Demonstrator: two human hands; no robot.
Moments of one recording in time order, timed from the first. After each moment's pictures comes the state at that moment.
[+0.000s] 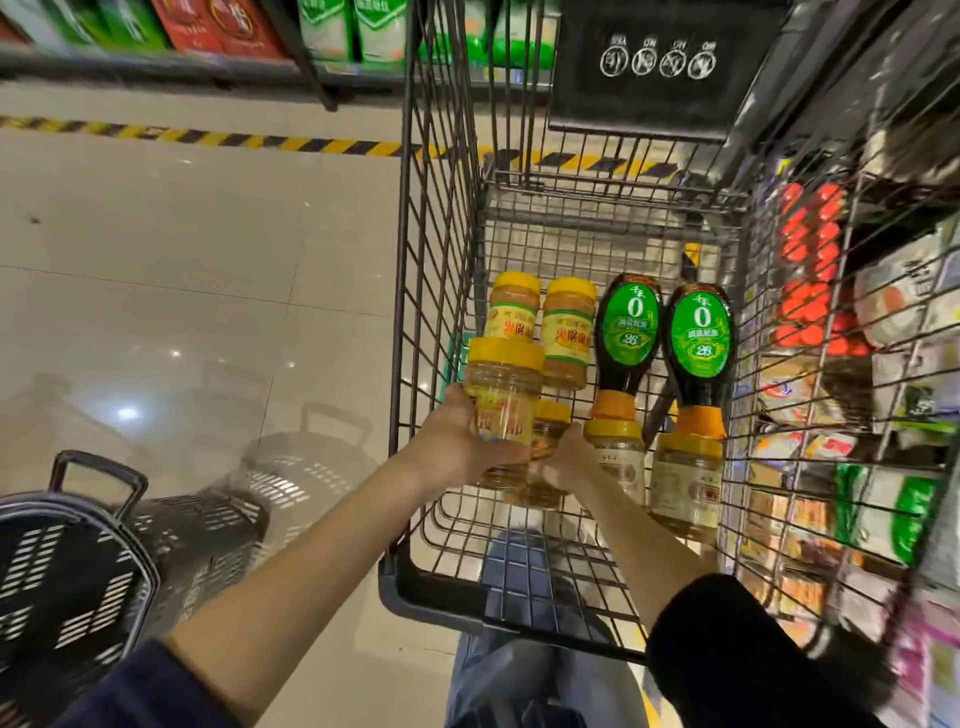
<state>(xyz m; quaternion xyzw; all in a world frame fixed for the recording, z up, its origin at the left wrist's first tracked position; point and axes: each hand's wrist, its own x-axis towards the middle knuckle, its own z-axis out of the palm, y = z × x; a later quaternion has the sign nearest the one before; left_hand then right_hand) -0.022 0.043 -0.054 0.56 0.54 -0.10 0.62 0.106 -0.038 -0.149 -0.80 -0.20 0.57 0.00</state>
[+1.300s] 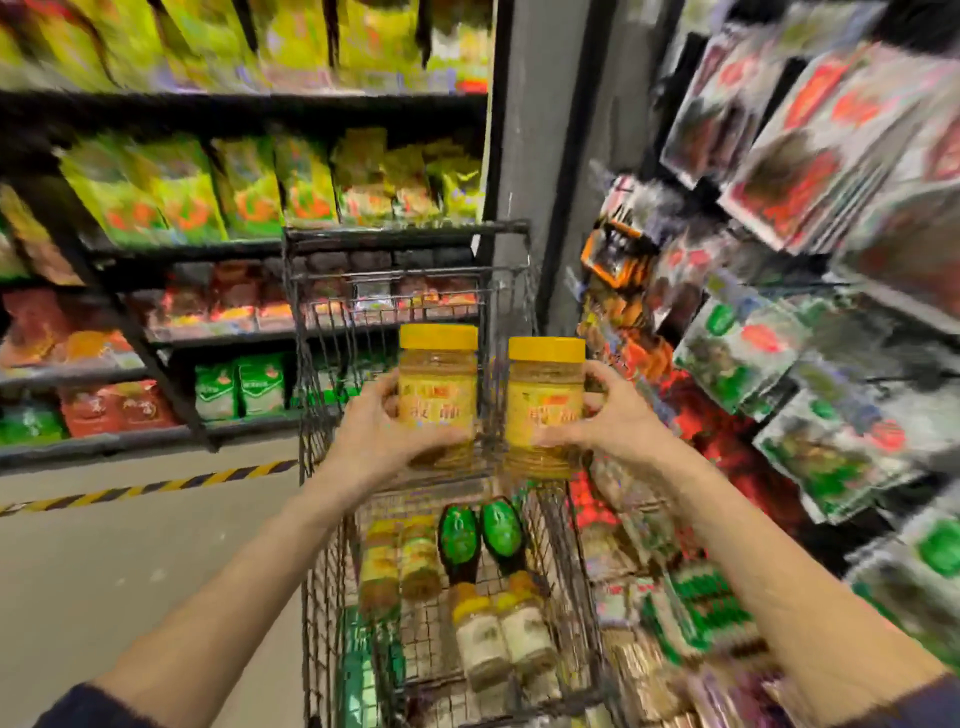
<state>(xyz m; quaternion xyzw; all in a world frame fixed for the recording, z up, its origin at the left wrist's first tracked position) 0.070 0.018 0.272 0.70 0.35 0.21 0.58 0.250 -0.135 0.279 -0.74 -0.28 0.34 0.50</state>
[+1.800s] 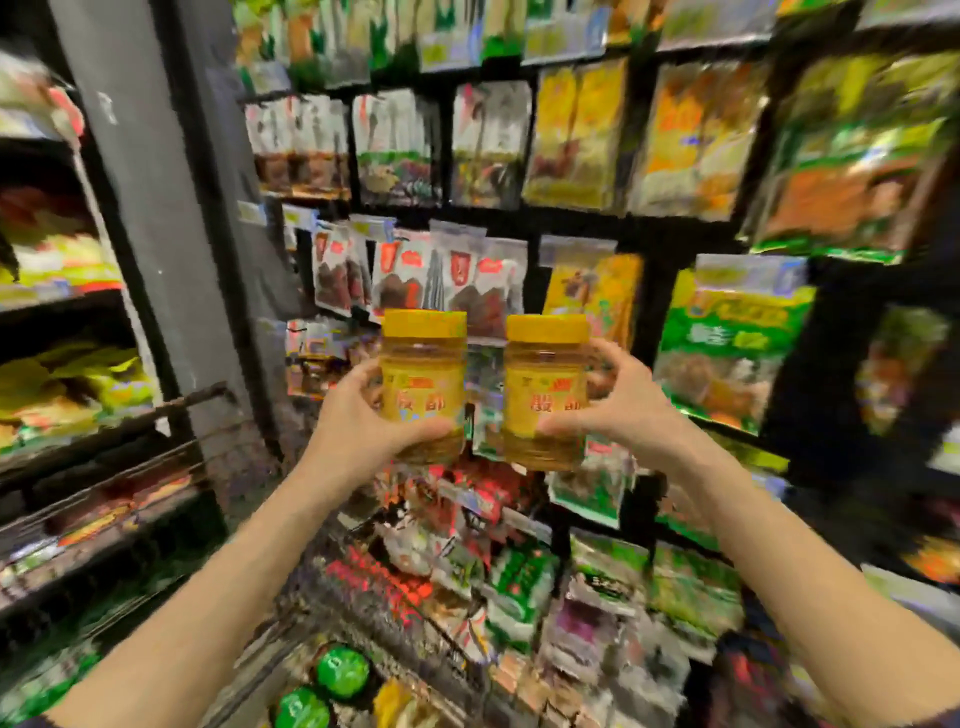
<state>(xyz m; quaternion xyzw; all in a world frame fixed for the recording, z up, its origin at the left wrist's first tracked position) 0.109 -0.082 0.404 0.79 -0.09 0.16 0.59 0.096 -0.327 0.436 -0.81 -0.09 -0.05 0.58</state>
